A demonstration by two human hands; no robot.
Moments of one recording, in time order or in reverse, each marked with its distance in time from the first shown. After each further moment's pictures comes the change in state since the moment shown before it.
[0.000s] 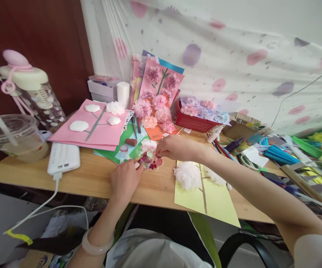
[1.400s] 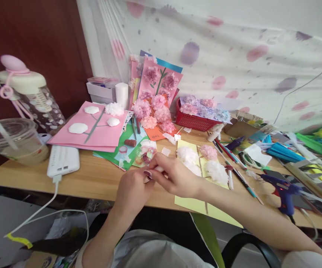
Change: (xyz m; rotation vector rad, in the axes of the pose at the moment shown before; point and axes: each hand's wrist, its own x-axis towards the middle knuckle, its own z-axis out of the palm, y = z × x) left_hand -0.024 0.003 -0.010 -0.425 0.187 0.410; right_hand -0.044 -0.044 0.020 0.643 0.295 0.002
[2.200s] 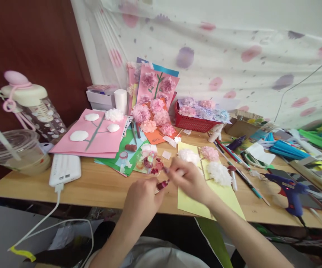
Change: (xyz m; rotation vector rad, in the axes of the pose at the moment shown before) left_hand -0.003 0.022 0.002 0.048 -0.246 -0.050; right_hand -0.028 0.009 0.019 0.125 0.313 0.213
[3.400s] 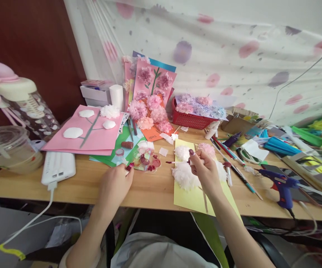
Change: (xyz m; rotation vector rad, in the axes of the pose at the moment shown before) left_hand 0.015 -0.049 -0.018 0.318 0.027 -0.309; right_hand -0.019 0.048 -0.034 0.102 0.483 0.325
